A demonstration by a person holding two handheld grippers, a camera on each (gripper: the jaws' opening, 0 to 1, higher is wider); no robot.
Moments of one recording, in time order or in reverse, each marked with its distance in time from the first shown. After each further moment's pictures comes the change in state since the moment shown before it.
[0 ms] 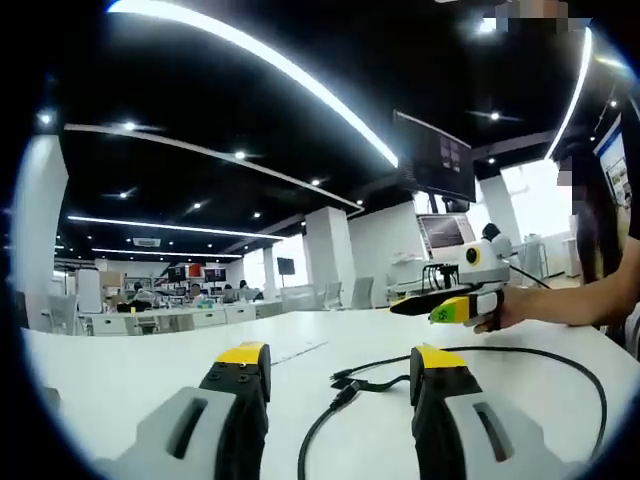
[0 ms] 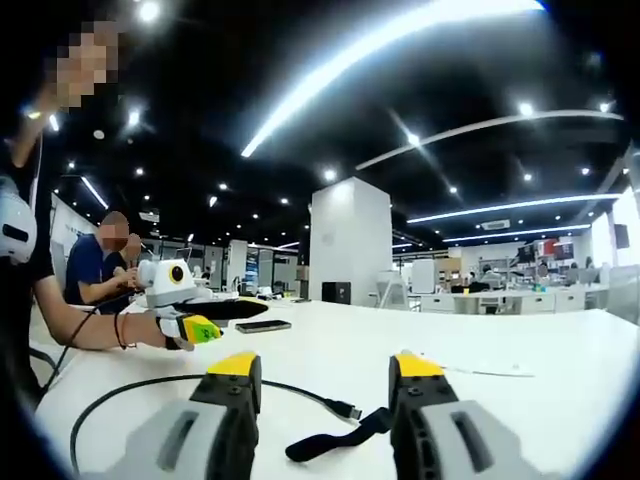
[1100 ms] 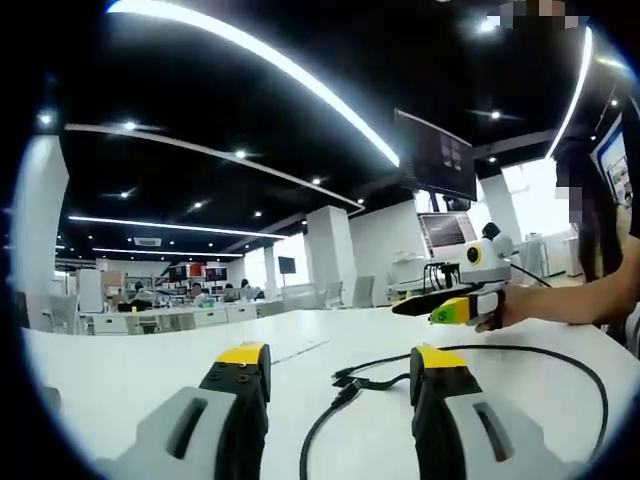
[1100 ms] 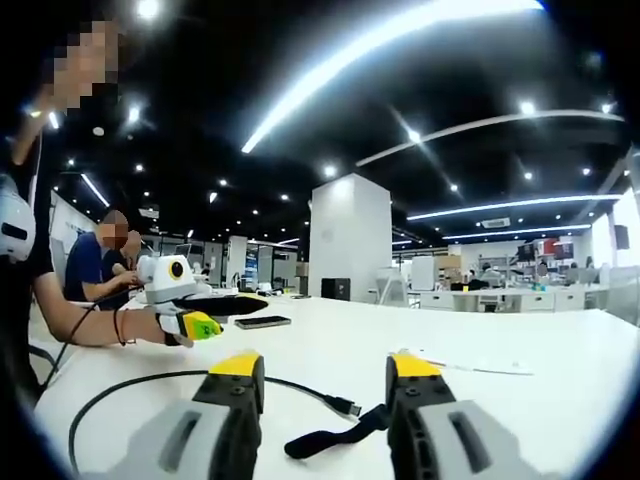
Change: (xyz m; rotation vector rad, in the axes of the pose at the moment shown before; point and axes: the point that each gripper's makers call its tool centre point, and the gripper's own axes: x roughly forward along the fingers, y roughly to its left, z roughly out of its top) left arm -0.001 0.002 0.001 0.001 0.005 0.006; right arm 0.000 0.001 -0.001 -0.004 0.013 -0.004
